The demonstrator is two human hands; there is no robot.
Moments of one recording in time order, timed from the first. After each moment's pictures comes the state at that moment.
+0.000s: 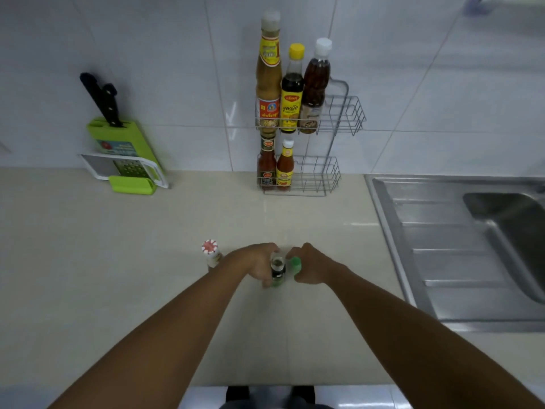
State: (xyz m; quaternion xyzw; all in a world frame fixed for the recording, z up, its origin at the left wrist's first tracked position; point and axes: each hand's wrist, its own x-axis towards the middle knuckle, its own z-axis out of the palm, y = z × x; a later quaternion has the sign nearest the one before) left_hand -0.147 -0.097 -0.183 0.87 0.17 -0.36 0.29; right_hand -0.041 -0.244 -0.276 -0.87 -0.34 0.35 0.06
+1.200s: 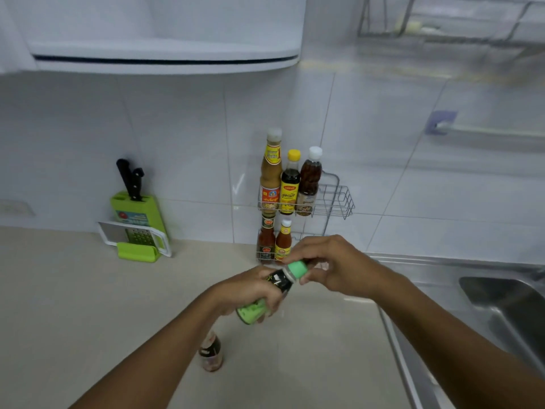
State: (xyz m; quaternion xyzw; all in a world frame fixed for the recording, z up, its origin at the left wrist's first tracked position) left_hand -0.140 -0.074 -0.077 0.72 0.10 -0.18 0.66; right_hand -0.008 -0.254 -0.023 -0.71 -0.62 0.12 0.31
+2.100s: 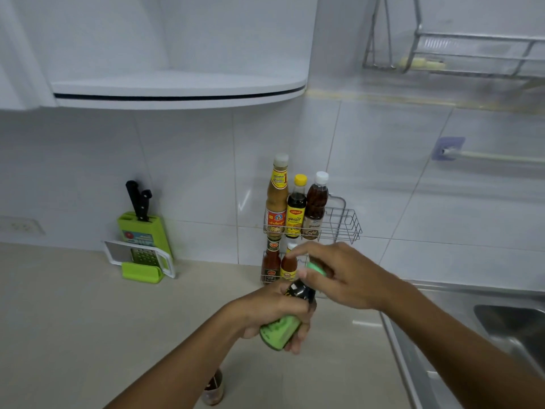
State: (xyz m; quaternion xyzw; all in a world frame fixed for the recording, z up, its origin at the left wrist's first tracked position) left_hand -0.130 -0.097 -0.027 0.69 0.04 -0.16 0.71; right_hand -0.008 -0.241 0.023 -0.75 -0.61 0.04 0.24
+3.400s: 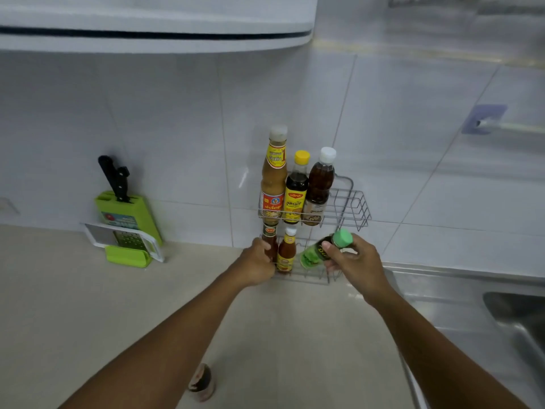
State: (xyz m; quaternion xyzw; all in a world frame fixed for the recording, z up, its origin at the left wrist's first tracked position) left_hand -0.030 -0.017 -0.122 0.83 0.30 -0.04 0.47; right_hand 0.080 -0.224 -0.102 -0.76 -0.19 0.13 0.60
